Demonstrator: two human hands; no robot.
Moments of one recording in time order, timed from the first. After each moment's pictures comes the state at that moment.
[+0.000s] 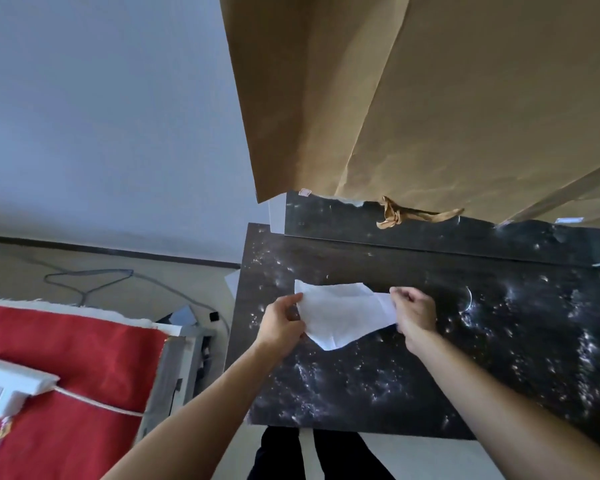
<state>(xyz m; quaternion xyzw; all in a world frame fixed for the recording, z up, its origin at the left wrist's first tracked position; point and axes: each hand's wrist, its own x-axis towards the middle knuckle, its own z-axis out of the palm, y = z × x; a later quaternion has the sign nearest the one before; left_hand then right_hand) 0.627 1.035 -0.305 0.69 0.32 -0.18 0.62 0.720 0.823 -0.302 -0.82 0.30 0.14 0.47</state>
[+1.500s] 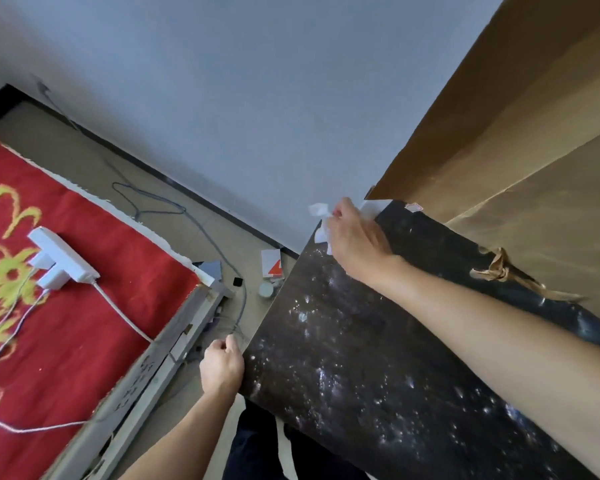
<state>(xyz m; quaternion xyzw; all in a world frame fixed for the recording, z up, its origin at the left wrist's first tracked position) 0.503 1.077 -0.367 0.52 0.72 -0.05 0.46 0.763 1.042 -0.236 -0.86 -0.51 0.08 -0.01</state>
